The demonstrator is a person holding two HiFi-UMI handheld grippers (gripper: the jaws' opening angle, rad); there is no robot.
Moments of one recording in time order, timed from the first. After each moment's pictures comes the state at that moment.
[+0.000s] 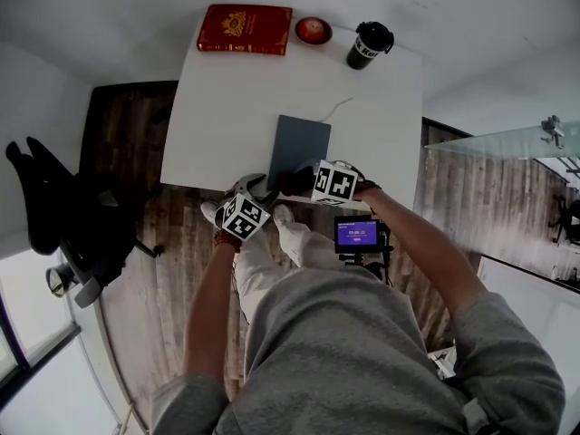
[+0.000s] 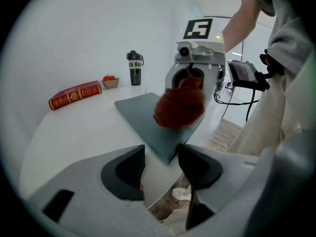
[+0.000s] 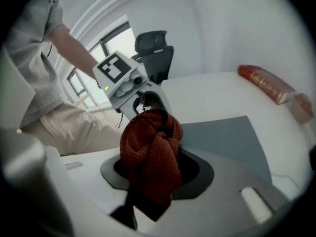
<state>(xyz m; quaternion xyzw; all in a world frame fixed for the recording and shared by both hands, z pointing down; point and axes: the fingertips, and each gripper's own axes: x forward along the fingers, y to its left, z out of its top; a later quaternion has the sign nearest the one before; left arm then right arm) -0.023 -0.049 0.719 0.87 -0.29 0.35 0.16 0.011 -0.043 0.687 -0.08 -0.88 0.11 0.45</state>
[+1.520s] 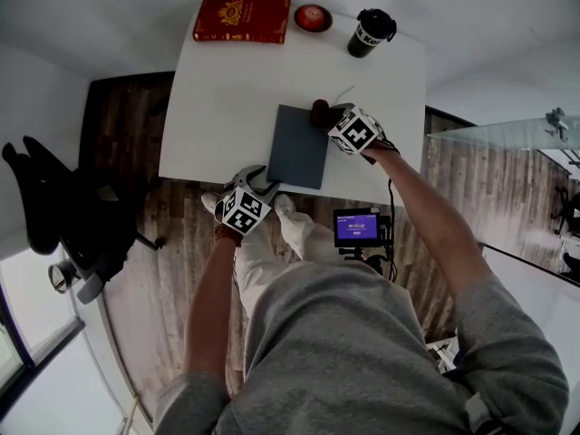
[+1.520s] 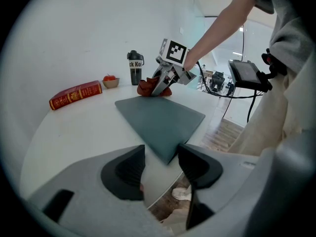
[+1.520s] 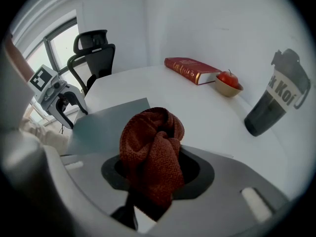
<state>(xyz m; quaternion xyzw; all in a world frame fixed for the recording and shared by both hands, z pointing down) -0.024 -0.051 0.720 0.87 -0.30 0.35 0.16 0.094 -0.219 0.708 0.21 -0.84 0.12 0.49</state>
